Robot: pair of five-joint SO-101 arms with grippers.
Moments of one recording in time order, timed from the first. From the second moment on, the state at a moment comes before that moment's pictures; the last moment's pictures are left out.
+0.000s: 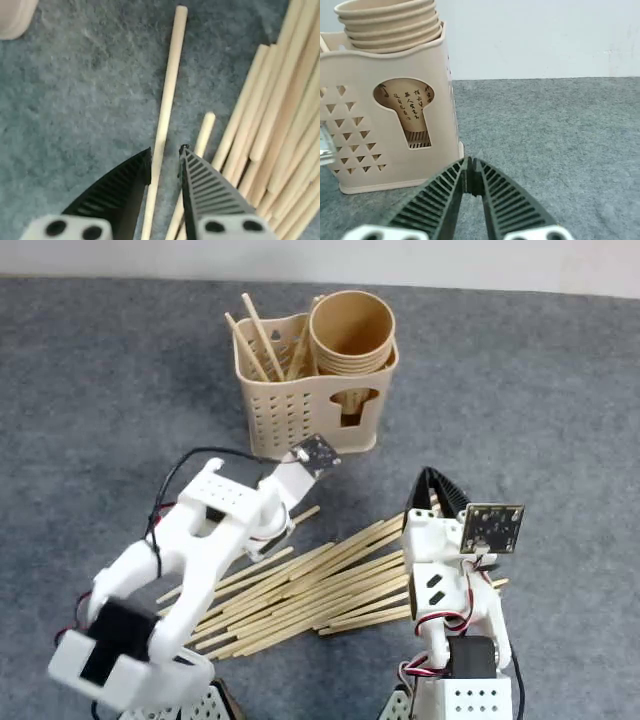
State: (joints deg) left arm 15.9 -4.3 37.6 61.0 -21.0; right arm -6.0 -104.6 95.7 27.3 0.1
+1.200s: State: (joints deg) left arm 14.6 -22.2 40.7 65.5 -17.7; right arm -6.0 -104.6 95.7 27.3 0.5
